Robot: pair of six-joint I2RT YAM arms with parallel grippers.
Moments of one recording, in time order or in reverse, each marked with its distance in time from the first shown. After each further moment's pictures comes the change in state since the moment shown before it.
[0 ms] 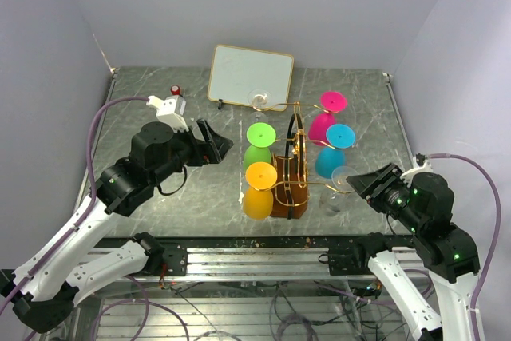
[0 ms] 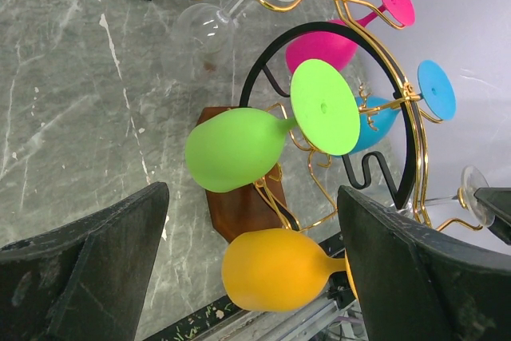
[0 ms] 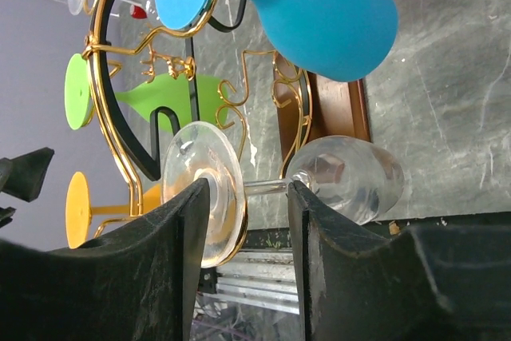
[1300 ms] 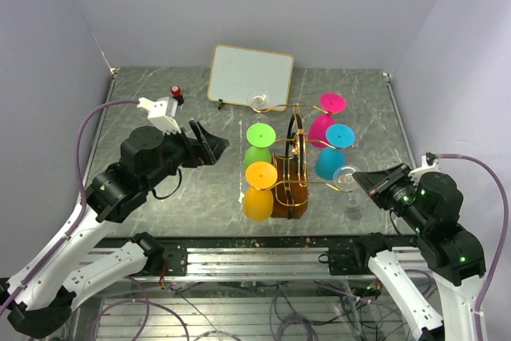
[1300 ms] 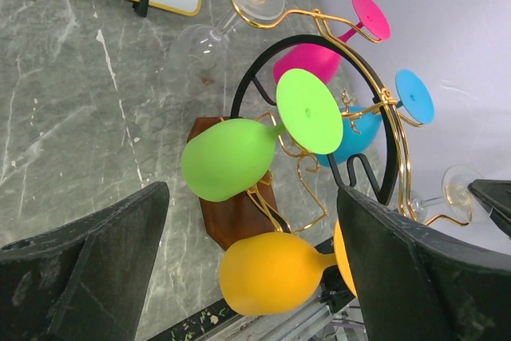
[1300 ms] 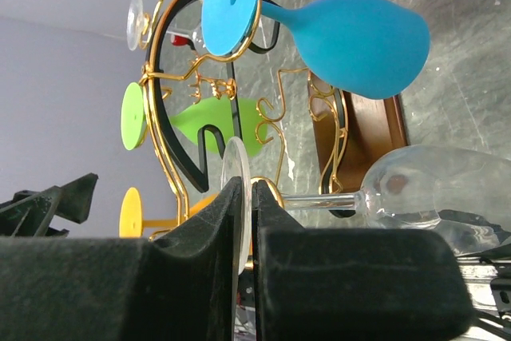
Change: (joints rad) left arm 0.000 -0.056 0.000 0.000 -0.008 -0.003; right arm 0.000 0.018 0.056 0.028 0.018 0.098
